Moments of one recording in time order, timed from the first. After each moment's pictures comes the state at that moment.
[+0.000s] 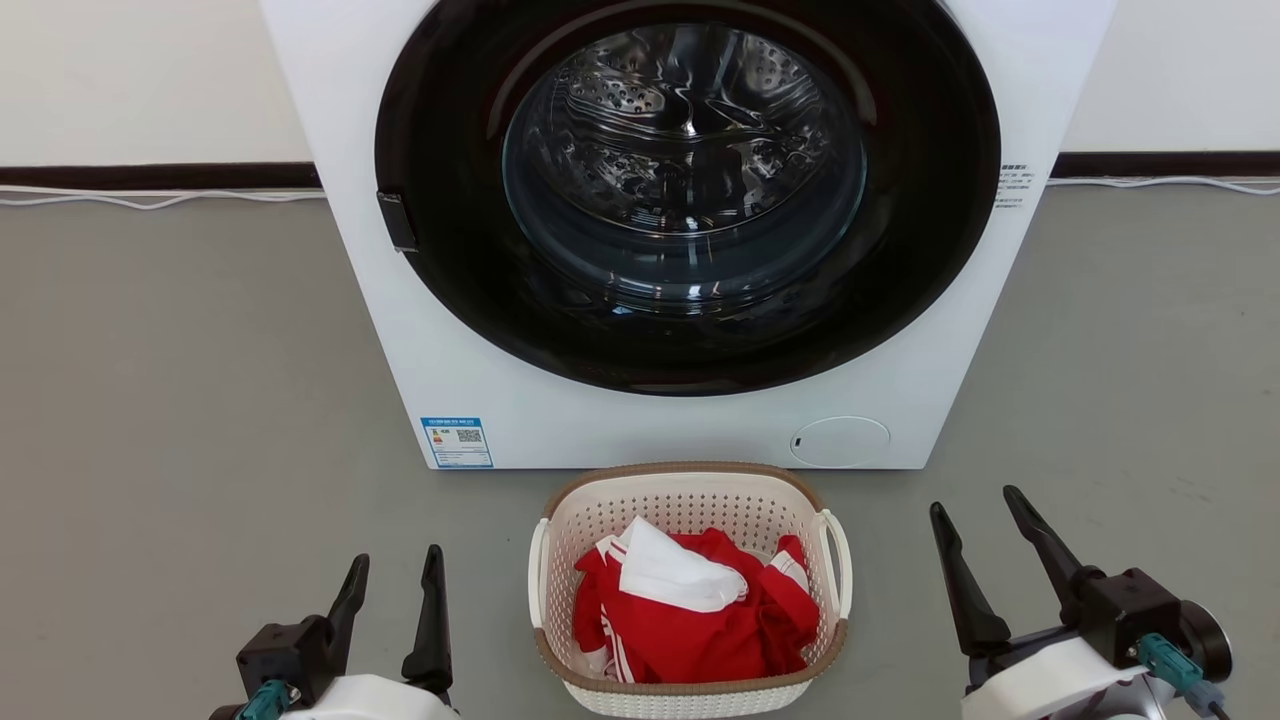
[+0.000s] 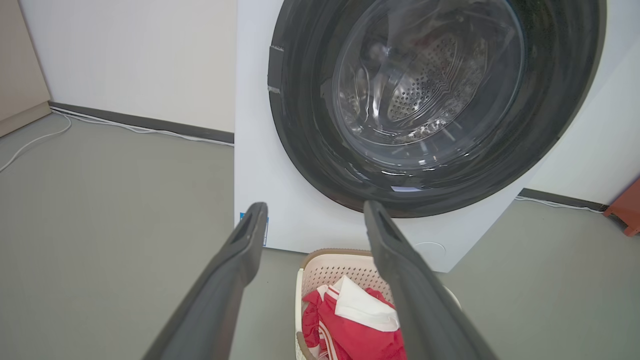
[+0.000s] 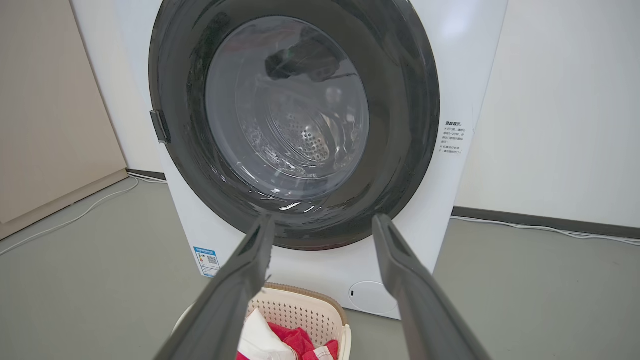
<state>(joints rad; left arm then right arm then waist) 0.01 0.04 -0.08 0.28 -0.29 0.01 -0.25 -0.04 -0.14 0.06 0.27 0.08 0.12 -0.25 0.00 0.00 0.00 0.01</state>
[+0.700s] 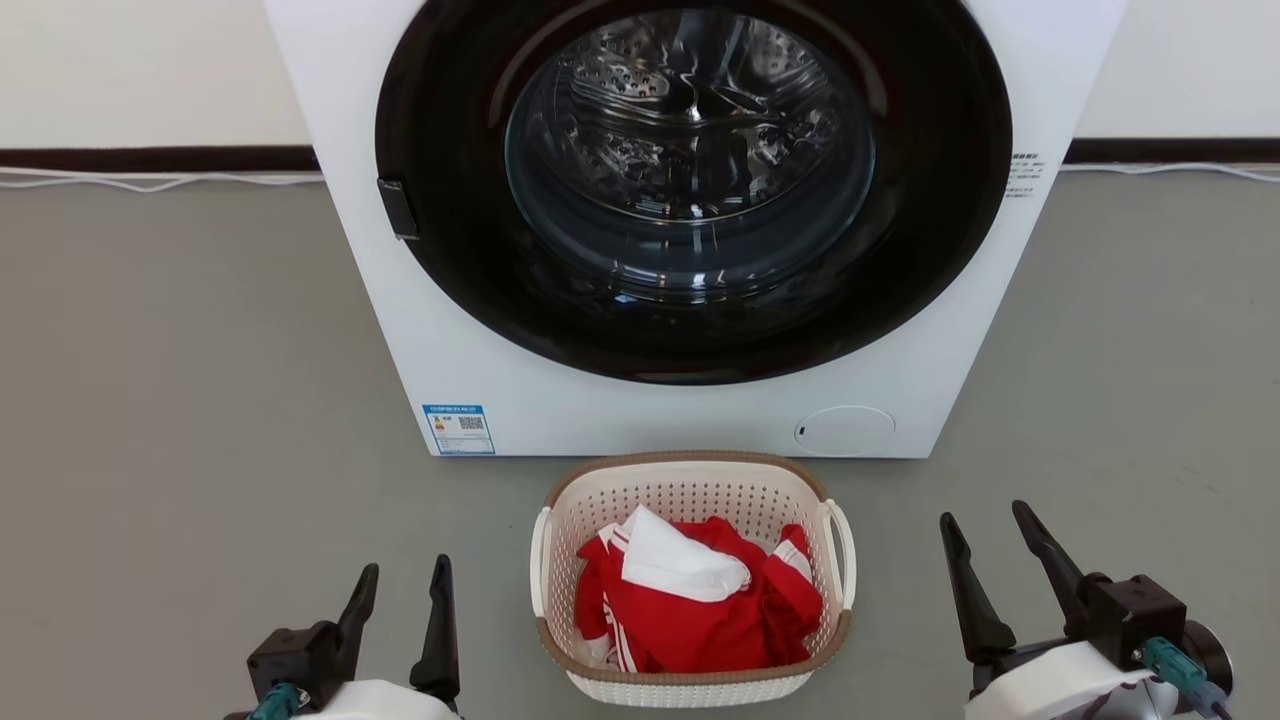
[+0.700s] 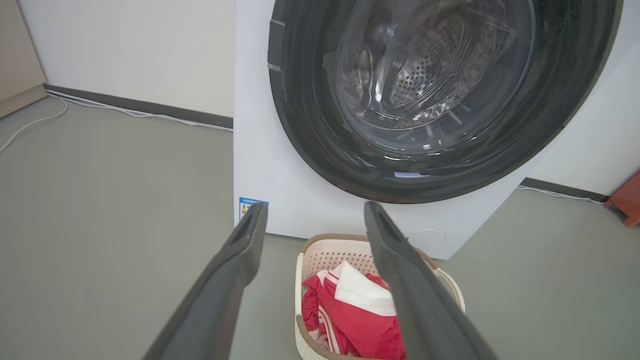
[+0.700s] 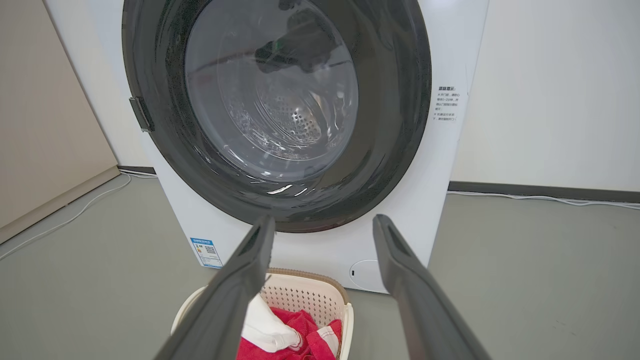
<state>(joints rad) 0.01 0.04 -0.09 0.30 -0.30 0.01 -0.25 -0.05 -0.12 0.03 0.32 0.11 0.12 -0.25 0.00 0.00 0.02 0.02</state>
